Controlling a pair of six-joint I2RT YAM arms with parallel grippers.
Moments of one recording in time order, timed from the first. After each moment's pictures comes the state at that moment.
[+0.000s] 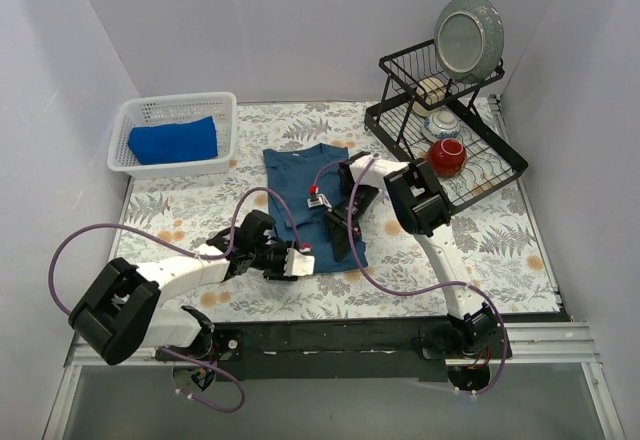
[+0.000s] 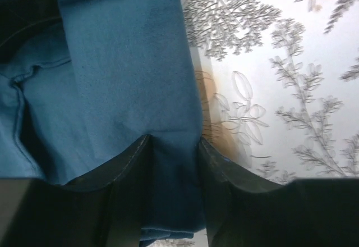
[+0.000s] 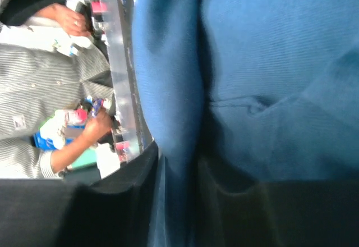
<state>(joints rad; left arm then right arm) -0.65 1.26 0.46 -0.12 0.53 0.98 0.58 2.53 1.84 -1.55 -1.08 -0.91</state>
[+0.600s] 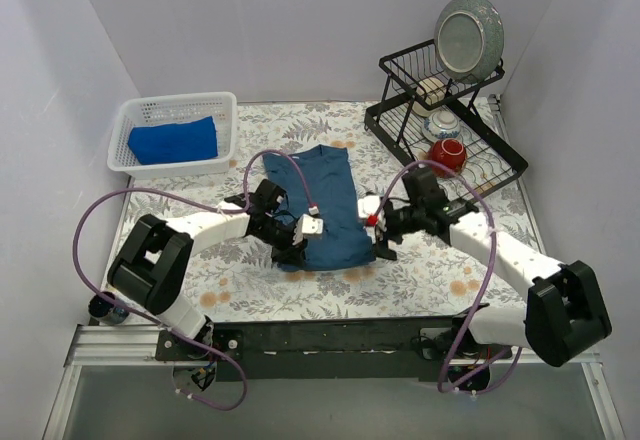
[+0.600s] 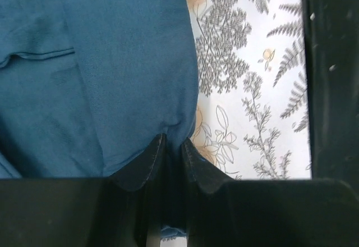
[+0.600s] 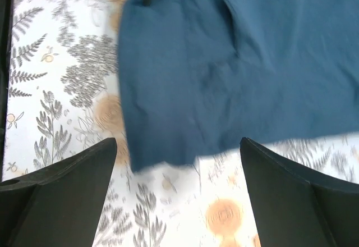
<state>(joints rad) -0.56 1.56 0.81 -0.45 0.78 0.88 0.47 1.29 0.82 -0.47 -0.80 -0.93</state>
